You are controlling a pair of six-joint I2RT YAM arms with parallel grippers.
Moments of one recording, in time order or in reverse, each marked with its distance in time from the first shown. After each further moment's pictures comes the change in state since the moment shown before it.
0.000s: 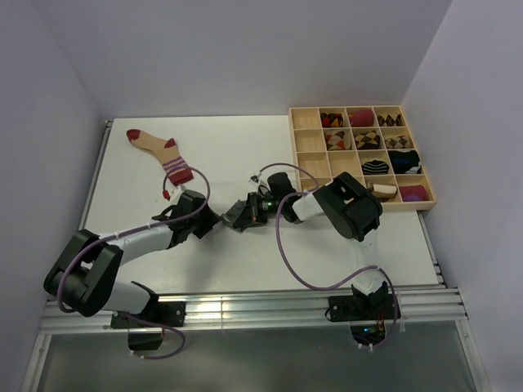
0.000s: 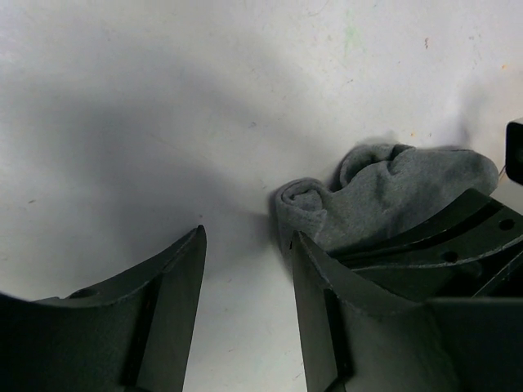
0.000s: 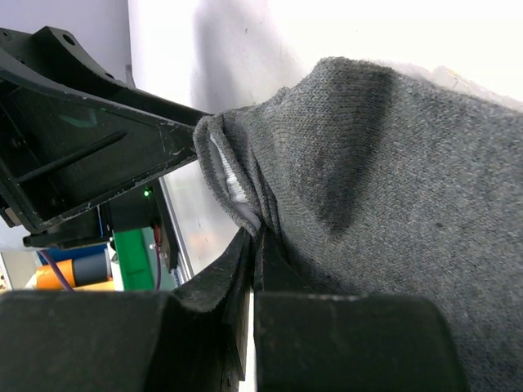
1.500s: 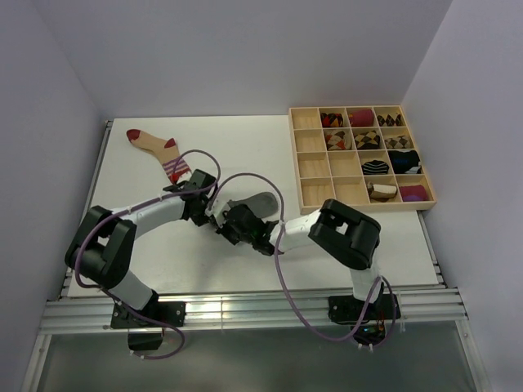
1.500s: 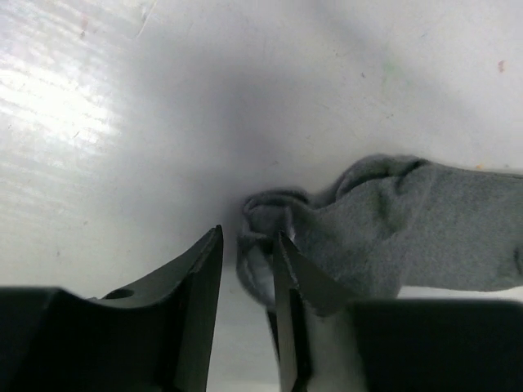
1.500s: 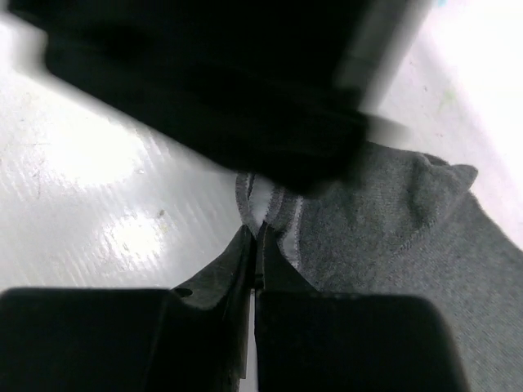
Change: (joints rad) left arm 0.020 0.214 0.348 -0.408 -0.058 0.150; right arm 0.457 -0.152 -0.005 -0.087 0.934 -0.903
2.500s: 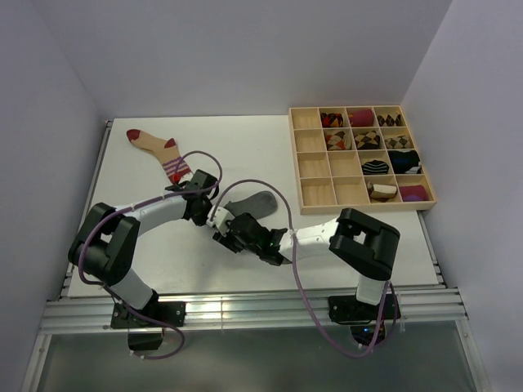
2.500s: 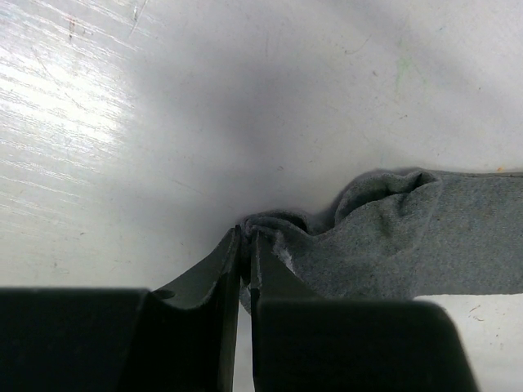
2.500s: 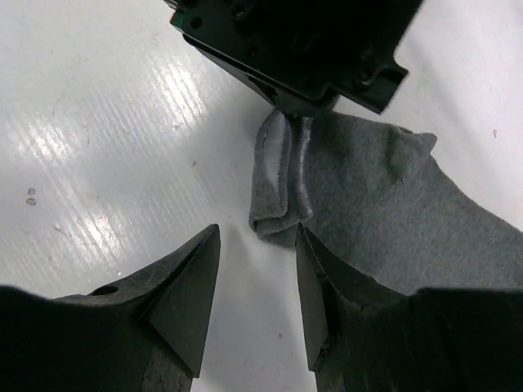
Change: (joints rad) left arm 0.000 0.021 0.000 0.005 0.005 0.012; right arm 0.067 -0.168 -0.097 -0.061 0.069 -0.024
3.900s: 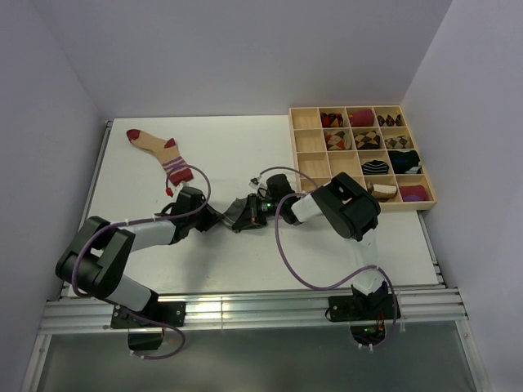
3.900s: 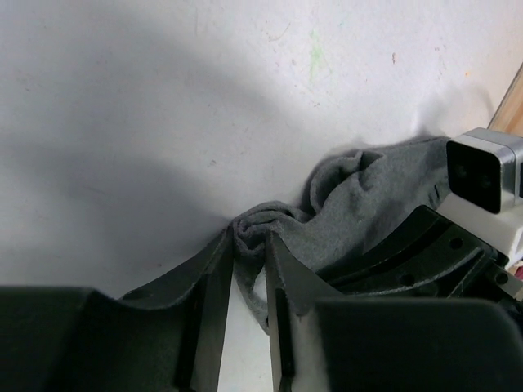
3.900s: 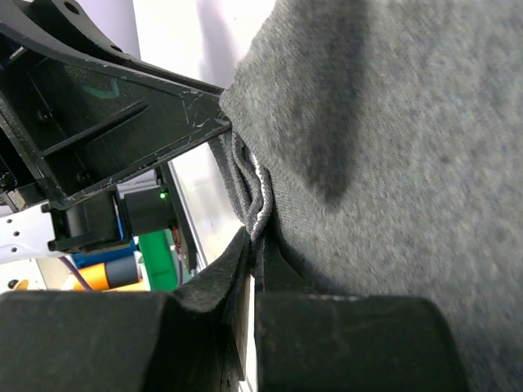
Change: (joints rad) left arm 0.037 -0.115 -0.354 0.599 0.171 -0.153; right arm -0.513 0.333 0.092 0.178 -1.012 1.029
